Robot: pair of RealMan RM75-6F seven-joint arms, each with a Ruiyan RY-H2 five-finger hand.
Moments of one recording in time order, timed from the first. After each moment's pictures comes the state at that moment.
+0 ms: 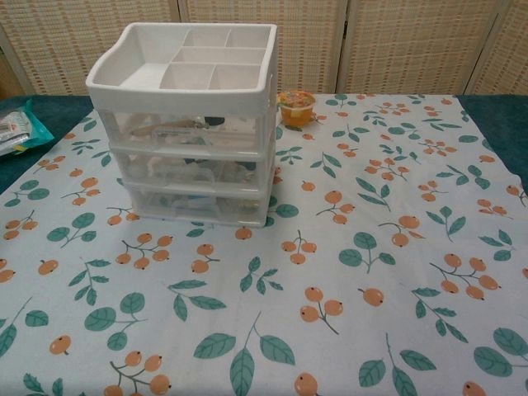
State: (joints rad) left arm -0.18 -1.19 -0.06 -1.71 1.43 1.44 0.18; right arm 0.02 -1.02 0.00 -1.66 -1.61 1.53 0.04
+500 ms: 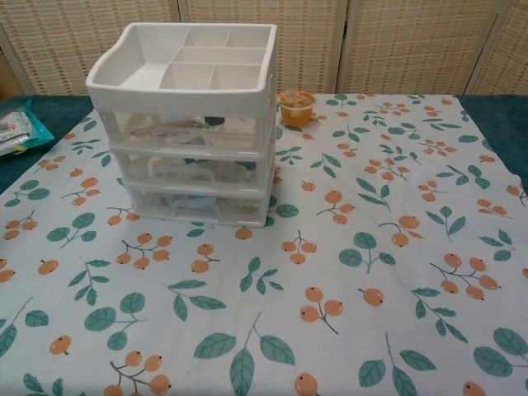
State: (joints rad) left arm -0.19 -1.17 -0.06 -1.70 1.47 1.42 0.07; right arm 0.01 -1.02 0.00 -1.68 -1.61 1.55 0.02
